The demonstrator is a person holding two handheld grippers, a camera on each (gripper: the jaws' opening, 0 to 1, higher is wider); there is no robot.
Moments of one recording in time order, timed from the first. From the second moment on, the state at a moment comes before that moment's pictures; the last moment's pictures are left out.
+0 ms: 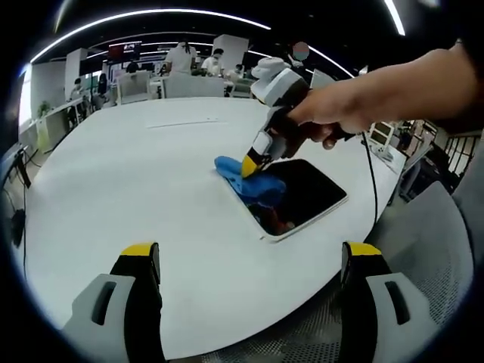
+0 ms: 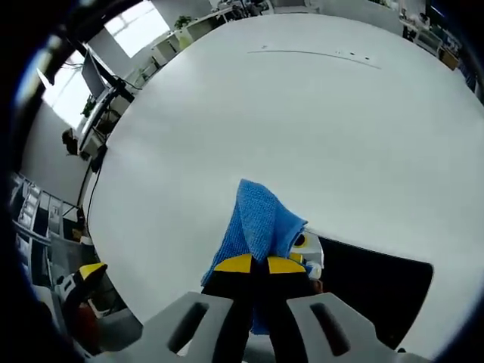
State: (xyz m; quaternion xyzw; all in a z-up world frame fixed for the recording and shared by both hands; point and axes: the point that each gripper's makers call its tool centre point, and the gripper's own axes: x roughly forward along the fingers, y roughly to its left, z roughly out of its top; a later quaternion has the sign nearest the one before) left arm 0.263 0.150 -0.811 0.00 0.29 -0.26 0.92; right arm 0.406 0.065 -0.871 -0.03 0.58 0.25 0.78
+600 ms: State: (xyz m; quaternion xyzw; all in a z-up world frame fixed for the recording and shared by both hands) left arm 0.263 0.147 -0.813 0.00 0.30 -0.26 0.92; right arm 0.420 0.070 -0.867 -0.03 0.57 0.26 0.78
